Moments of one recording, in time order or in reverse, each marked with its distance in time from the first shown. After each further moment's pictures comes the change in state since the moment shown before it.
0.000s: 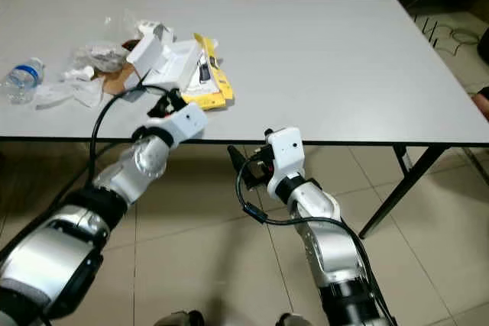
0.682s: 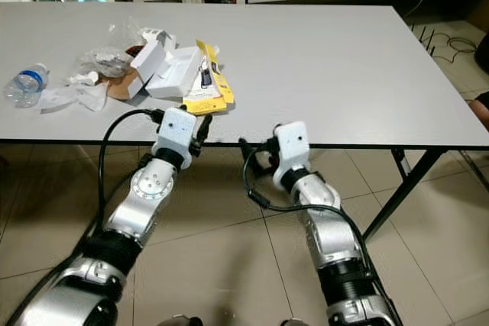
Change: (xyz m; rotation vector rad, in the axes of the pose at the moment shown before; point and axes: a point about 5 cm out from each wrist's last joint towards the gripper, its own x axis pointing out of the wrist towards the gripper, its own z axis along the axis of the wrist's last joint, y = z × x) left arm -0.030 -0.035 0.009 -0.512 -0.048 -0.038; right arm 0.016 -0.018 -0.006 -0.029 0.020 -0.057
